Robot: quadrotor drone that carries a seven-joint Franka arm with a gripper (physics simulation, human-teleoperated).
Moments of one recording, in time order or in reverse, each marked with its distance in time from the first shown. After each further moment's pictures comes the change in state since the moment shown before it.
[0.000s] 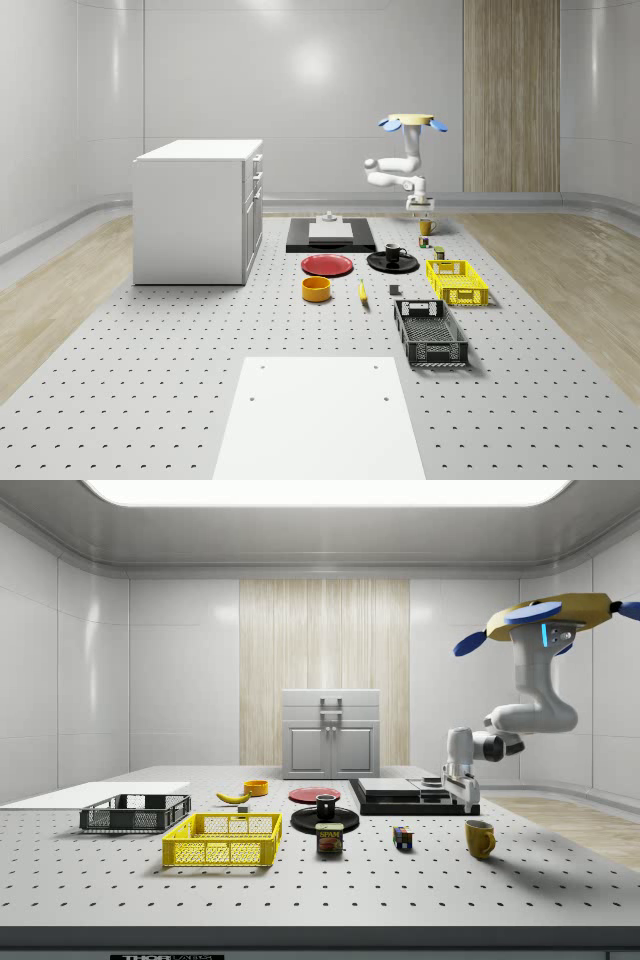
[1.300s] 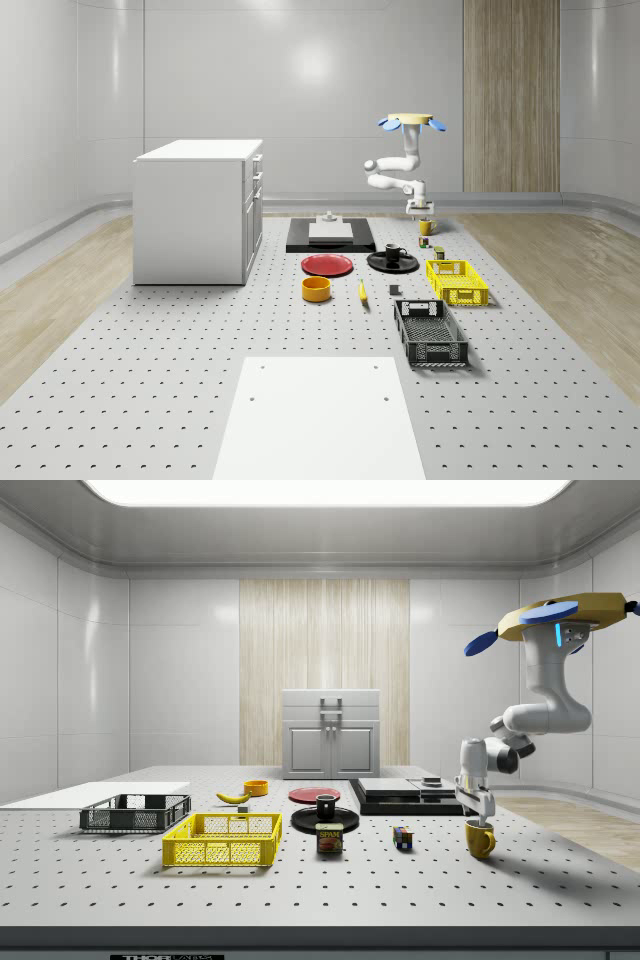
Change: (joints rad) arm -0.042 0.018 -0.147 0.069 -0.146 0.049 0.004
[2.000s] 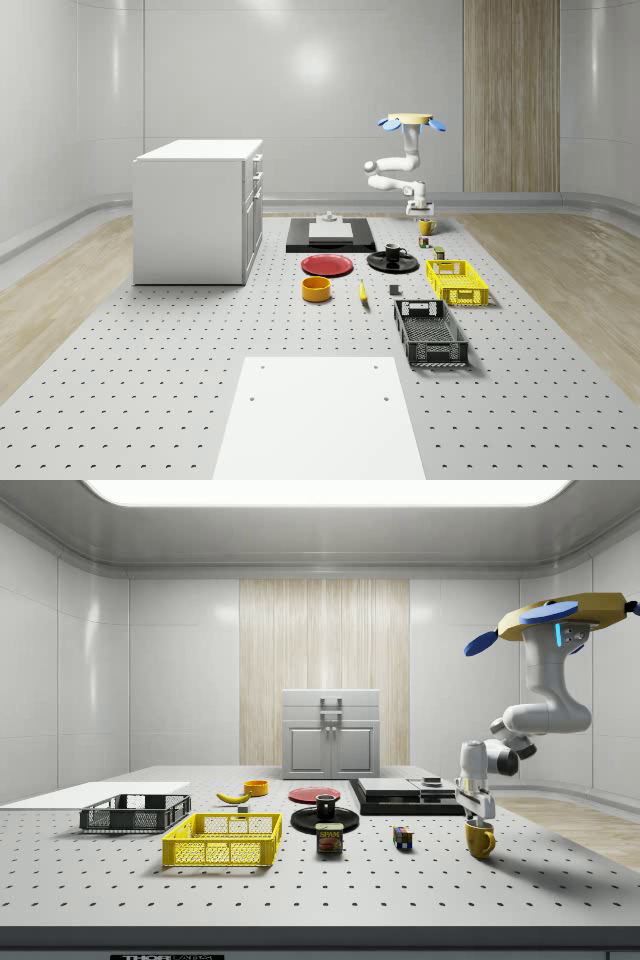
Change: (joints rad) arm 0.006 0.018 -0.025 0.010 -0.028 -0.006 -0.010
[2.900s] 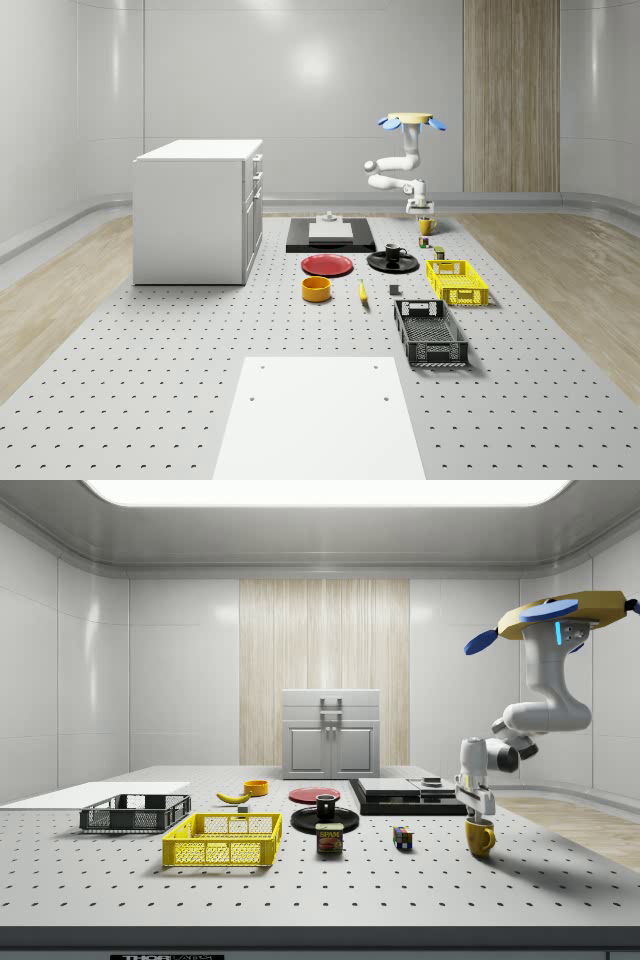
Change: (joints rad) arm 0.025 0.017 0.026 -0.024 0.021 -0.037 -0.011
